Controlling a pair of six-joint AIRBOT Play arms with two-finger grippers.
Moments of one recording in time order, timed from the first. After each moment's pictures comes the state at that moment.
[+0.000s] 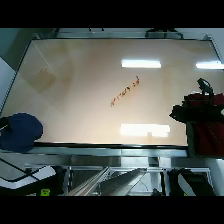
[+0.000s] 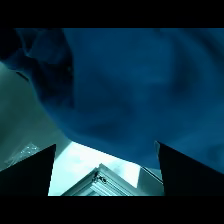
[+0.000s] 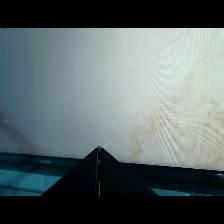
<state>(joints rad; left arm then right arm) 0.80 -1.31 1.16 -1.39 1.43 1.66 -0.07 -0.83 0.91 -1.15 1.32 1.61</state>
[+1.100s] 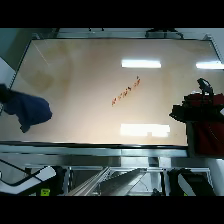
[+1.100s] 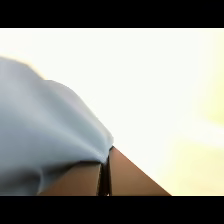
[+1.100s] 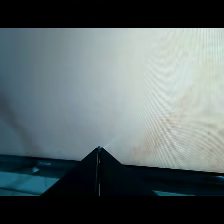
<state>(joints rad) 0.67 -1.22 1.35 -2.29 1.42 2.01 -0.07 -0.84 0.91 -1.15 1.31 1.61</state>
